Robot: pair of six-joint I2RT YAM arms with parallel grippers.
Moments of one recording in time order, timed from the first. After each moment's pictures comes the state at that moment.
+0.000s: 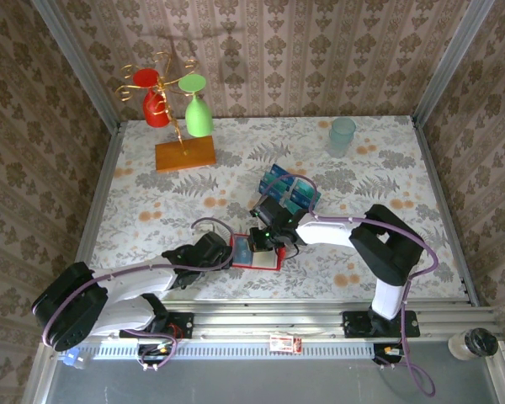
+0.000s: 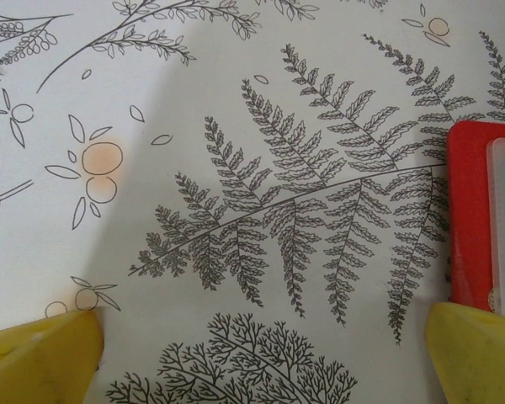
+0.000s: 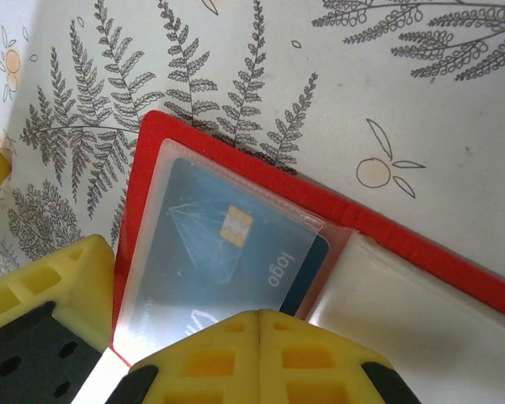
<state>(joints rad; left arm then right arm) -0.90 1.17 0.36 -0.21 -0.38 -0.71 0.82 1.80 1.00 -0.20 -0.25 0.68</state>
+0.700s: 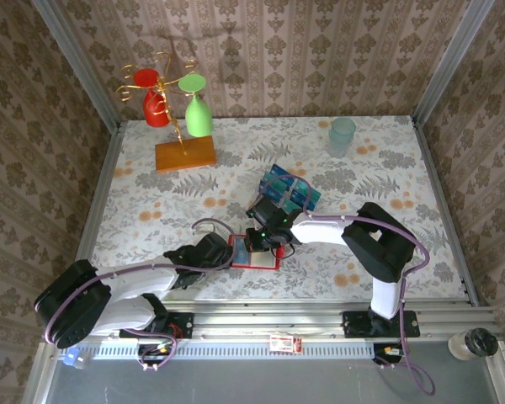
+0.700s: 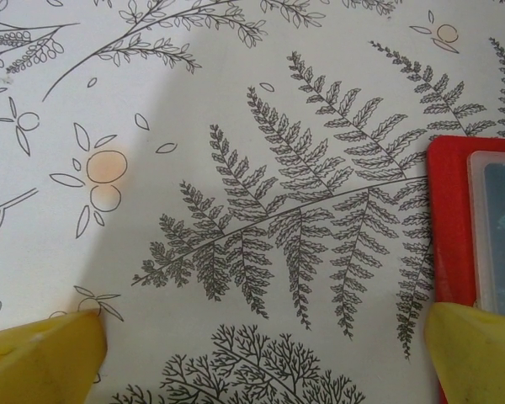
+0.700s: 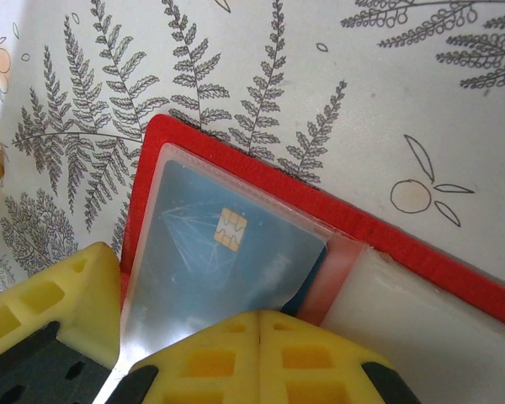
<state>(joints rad) -0.90 1.20 0.35 -0.19 -0.41 -0.71 0.84 1.86 1.04 -0.21 -0.25 0.69</state>
